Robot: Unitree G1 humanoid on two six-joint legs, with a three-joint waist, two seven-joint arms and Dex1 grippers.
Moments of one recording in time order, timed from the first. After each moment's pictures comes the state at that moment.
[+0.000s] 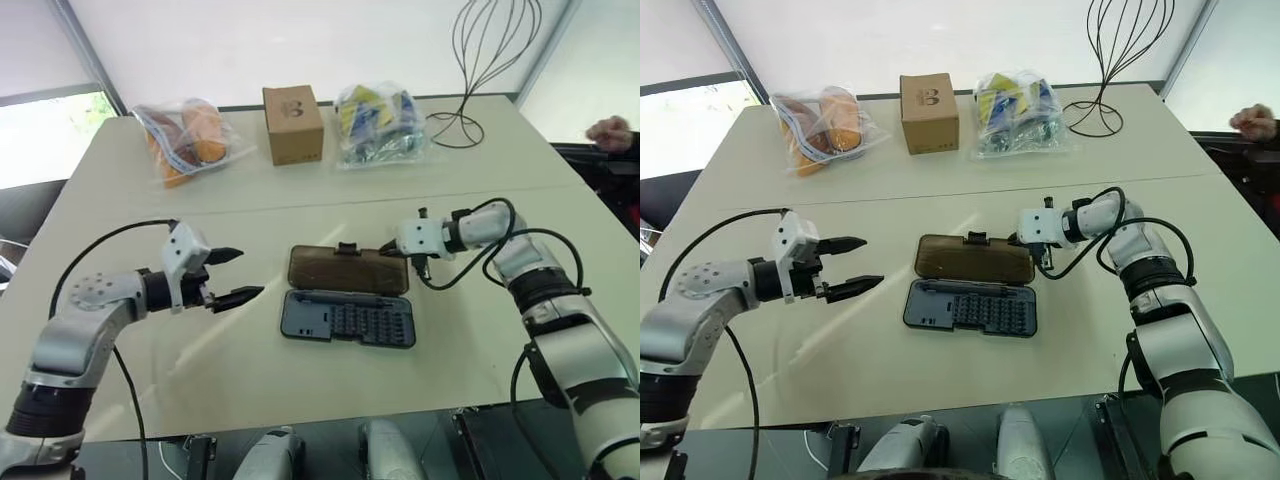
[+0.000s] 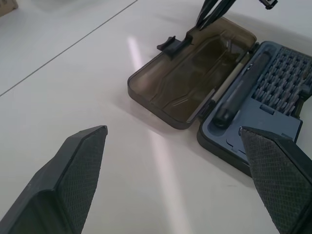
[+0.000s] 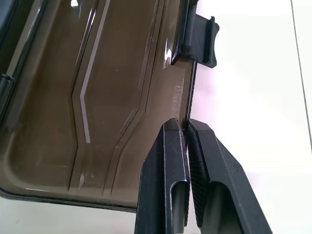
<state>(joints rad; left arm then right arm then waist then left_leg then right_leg) -0.22 0.75 0.09 -0.20 -0.47 0.50 -0.99 -0.91 -0.62 0.30 0.86 -0.22 -0.51 1.17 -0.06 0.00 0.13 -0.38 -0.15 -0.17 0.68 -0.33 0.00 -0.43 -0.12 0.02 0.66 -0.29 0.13</state>
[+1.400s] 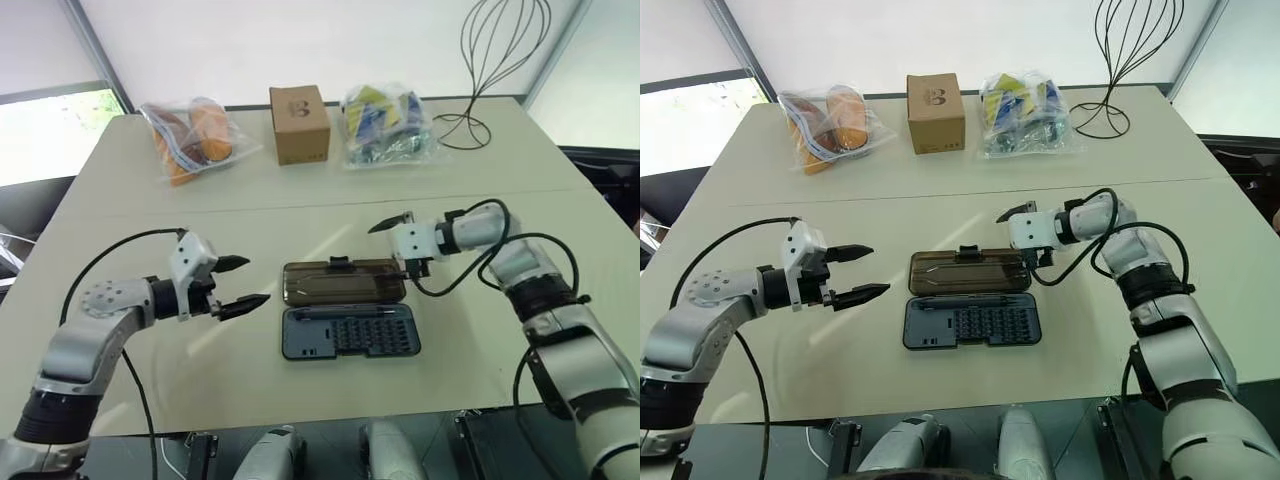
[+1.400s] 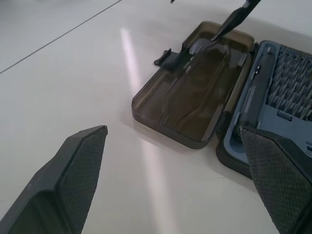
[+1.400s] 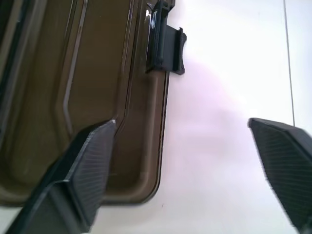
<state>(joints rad) -0.19 0.72 0.08 -0.22 -0.48 0.50 -0.98 -0.80 -0.65 0.22 0.48 -0.10 -0.17 1.19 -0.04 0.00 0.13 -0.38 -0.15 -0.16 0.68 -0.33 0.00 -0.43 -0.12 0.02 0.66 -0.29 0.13</state>
